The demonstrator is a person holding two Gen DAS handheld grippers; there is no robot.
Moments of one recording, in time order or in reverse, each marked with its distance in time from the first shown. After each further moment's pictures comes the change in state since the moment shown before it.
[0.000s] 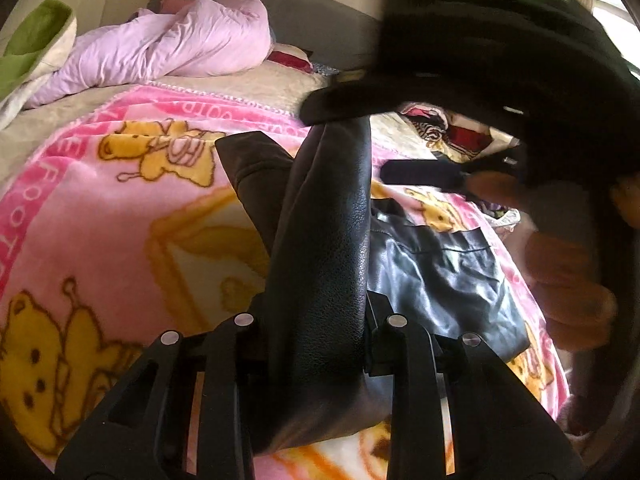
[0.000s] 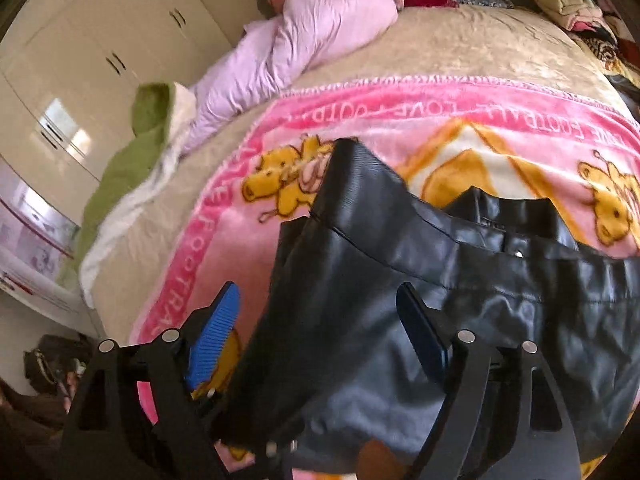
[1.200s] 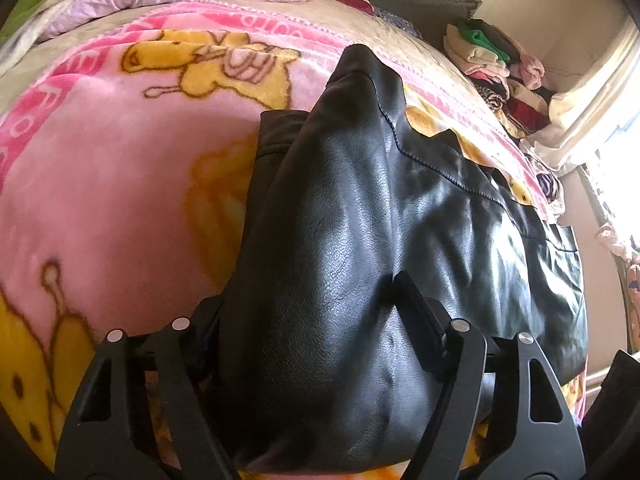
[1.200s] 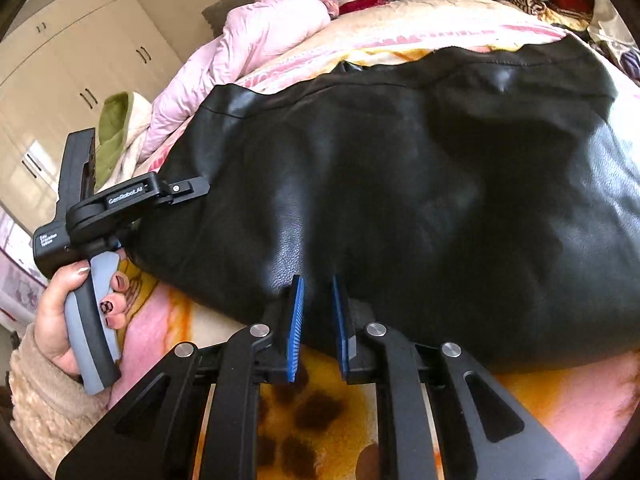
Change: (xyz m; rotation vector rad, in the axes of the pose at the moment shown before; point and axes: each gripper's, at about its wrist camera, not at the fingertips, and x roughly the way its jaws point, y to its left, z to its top) left arm 0.078 0.080 -0.002 -0.124 0.225 0.127; right arm 0.006 -0.111 -0.194 0.146 -0.176 -0.018
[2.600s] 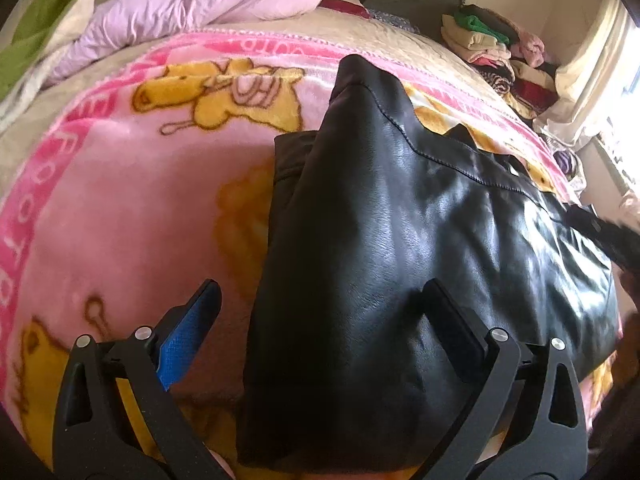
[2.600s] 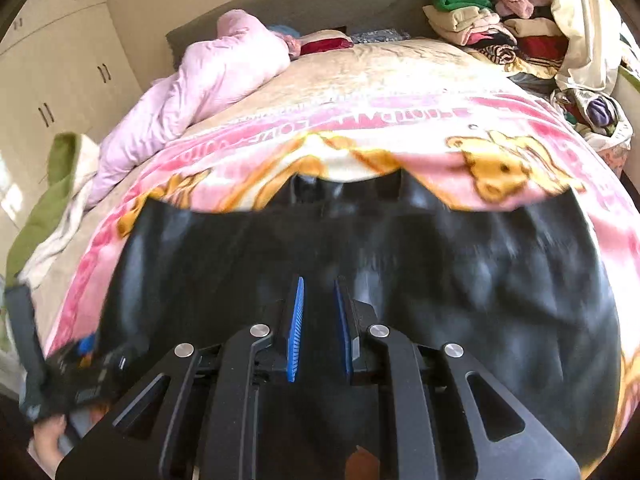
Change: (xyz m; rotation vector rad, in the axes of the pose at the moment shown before) left arm -0.004 0.000 0.005 0.113 -0.035 0.097; right arm 0.024 -0.011 0.129 -0.007 -0.107 -0.231
